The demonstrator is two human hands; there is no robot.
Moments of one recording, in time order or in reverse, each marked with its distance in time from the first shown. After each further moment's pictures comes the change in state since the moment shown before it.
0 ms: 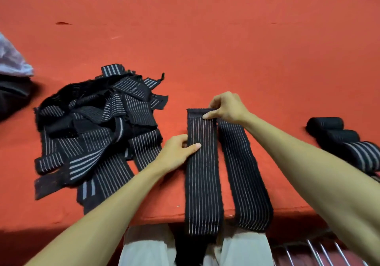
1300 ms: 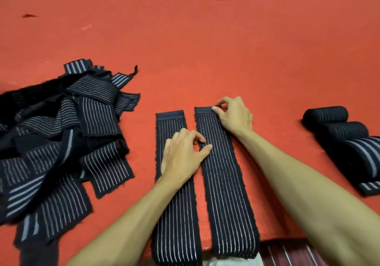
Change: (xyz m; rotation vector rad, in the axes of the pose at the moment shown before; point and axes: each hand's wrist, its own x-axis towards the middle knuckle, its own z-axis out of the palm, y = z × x) left_hand 0.057 0.017 0.086 0.493 0.307 0.109; right_hand 0.009 0.112 0.023 -0.082 0.285 0.334
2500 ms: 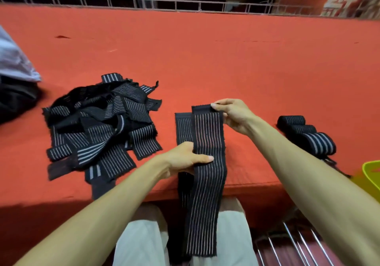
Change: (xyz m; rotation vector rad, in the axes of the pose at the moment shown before) left_hand -0.107 0.016 -0.118 -0.843 -0.703 -0.212; right_hand -0.132 -0.098 -0.109 1.046 -0.376 0.144
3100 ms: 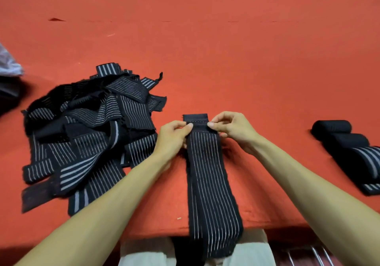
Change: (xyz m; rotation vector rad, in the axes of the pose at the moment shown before) left_hand 0.099 -0.022 -0.088 -0.121 0.654 0.168; right_hand 0.079 0.060 0.013 -0.280 -0.065 -0.035
